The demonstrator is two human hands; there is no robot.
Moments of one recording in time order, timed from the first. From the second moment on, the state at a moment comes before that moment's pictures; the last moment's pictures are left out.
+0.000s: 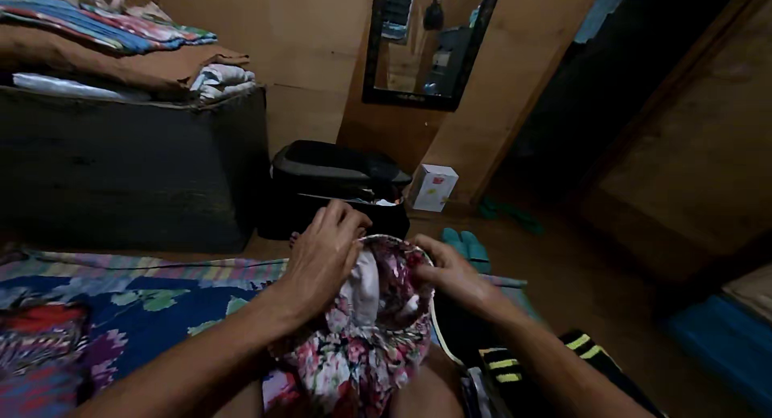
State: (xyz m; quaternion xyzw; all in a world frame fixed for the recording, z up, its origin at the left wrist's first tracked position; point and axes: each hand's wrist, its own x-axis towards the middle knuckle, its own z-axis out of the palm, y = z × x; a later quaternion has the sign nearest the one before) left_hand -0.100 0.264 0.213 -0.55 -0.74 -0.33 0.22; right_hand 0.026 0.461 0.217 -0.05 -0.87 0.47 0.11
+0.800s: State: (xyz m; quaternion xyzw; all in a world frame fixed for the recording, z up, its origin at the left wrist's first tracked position) left_hand -0.060 0.285 0.166 -0.49 -0.76 -0.42 0.00; right_hand 0.004 0.441 0.229 -0.12 -0.63 0.76 0.11
